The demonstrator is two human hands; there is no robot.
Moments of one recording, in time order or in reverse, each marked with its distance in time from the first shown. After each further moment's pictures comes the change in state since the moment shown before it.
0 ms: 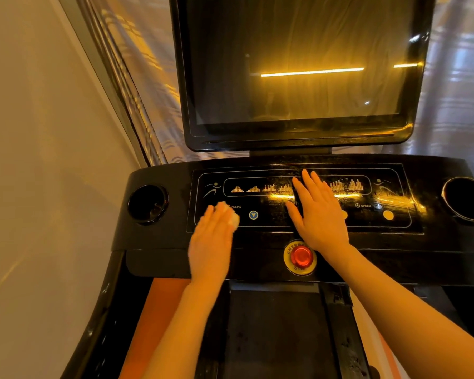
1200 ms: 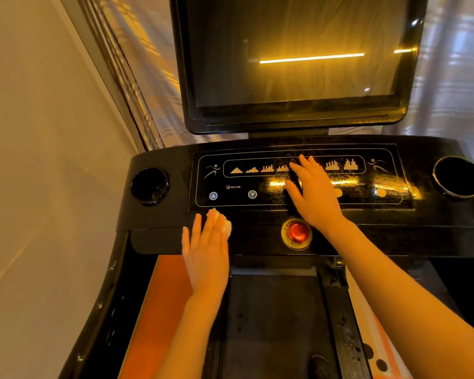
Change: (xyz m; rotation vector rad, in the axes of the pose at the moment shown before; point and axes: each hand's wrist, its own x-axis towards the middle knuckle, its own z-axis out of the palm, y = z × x) left_hand -0.059 0.002 -0.005 0.172 -0.048 -0.158; right_hand -0.005 -0.012 -0.015 0.208 -0.050 0.084
